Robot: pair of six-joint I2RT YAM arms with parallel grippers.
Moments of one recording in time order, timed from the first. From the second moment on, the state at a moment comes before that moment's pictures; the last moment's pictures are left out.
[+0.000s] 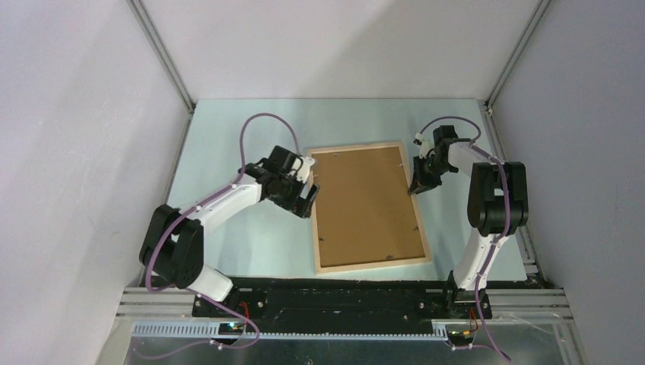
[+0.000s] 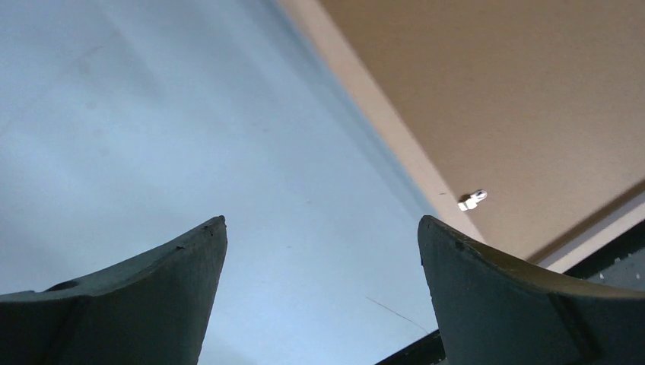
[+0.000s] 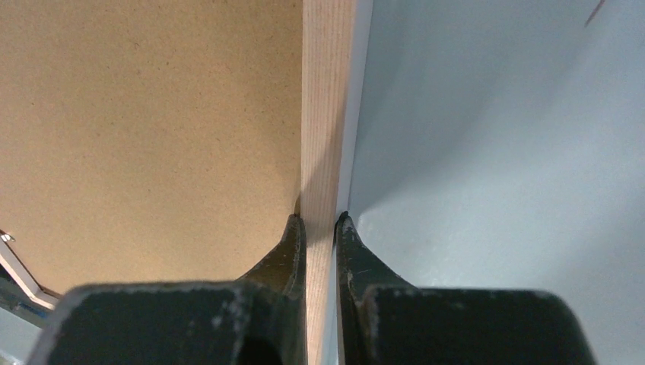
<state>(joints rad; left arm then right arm) -0.51 1.50 1.02 -0.61 0.16 0.00 0.02 1.91 1.27 -0.67 -0.37 -0.07</state>
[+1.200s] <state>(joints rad) -0.26 1.60 1.20 -0.62 0.14 0.04 0.15 2.35 2.02 -0.96 -0.26 -0.56</state>
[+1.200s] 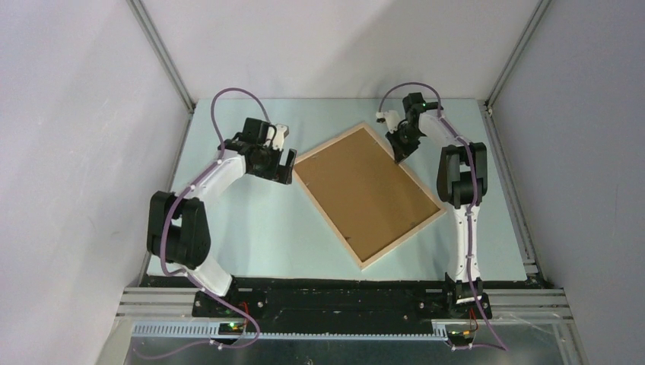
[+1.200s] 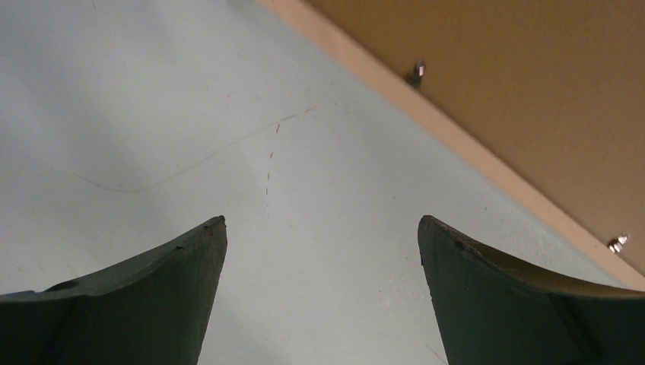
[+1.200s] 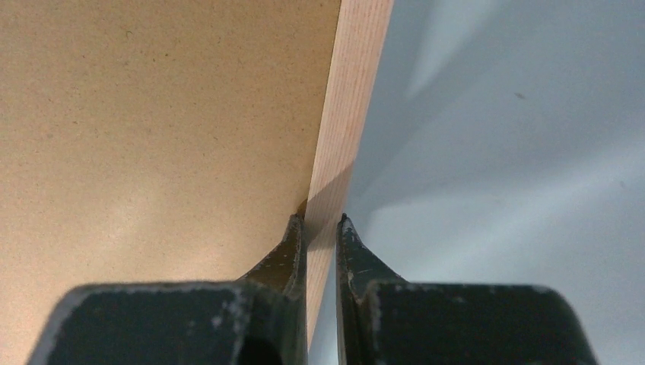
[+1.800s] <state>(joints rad) -0.24 1.86 1.35 -0.65 0.22 0.00 0.38 2.36 2.03 -1.00 -0.37 -0.73</state>
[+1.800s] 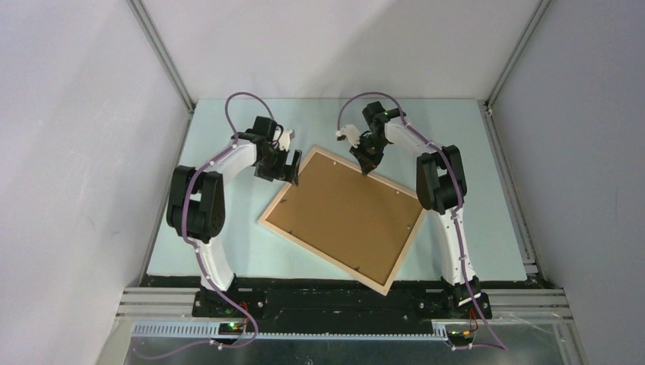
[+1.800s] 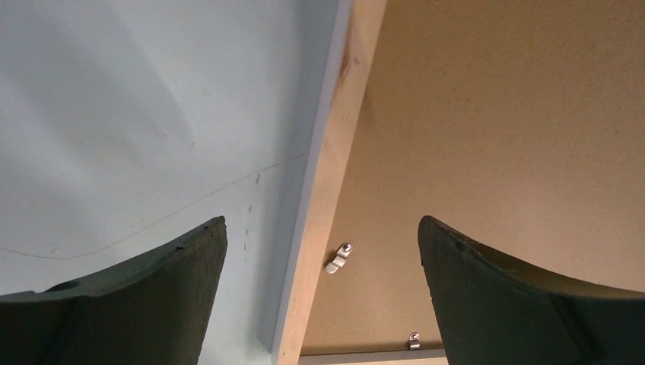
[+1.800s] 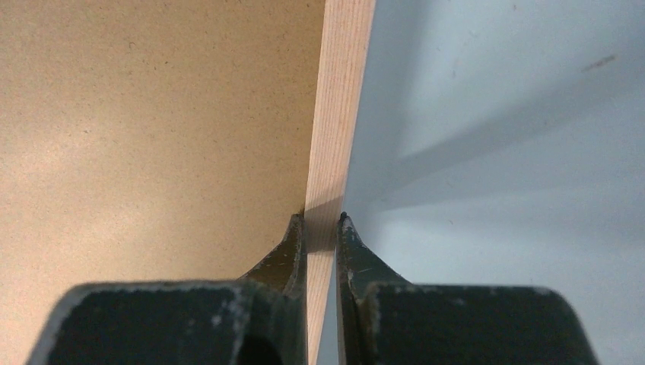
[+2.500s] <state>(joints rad) -0.24 1.88 1.35 -0.73 0.22 0.08 0.38 2.39 2.08 -0.97 -0.40 -0.62</state>
